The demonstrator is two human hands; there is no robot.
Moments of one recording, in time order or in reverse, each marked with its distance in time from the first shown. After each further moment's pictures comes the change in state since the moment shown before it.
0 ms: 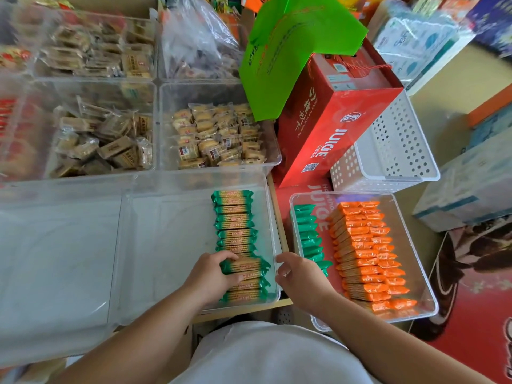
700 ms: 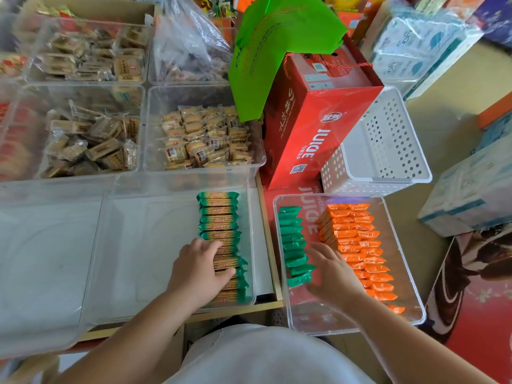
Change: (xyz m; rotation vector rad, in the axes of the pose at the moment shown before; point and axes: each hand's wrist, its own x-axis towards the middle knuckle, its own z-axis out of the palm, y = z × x) left_hand -0.009 0.036 0.018 0.526 0.281 0.120; right_hand 0.006 0.098 -0.058 -0.338 0.045 -0.112
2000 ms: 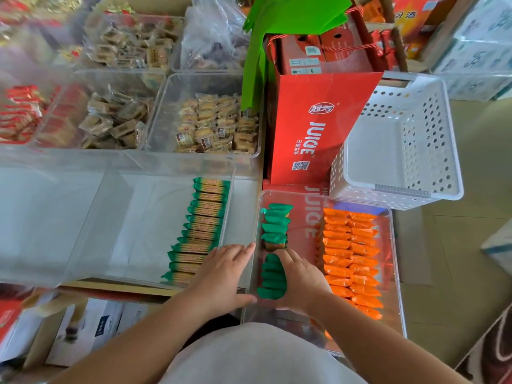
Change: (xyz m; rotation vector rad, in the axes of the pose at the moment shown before) left_hand -0.016 0.124 0.051 0.177 -0.142 0.066; right_hand 0.047 0.052 0.026 -0.038 -0.155 -0.374
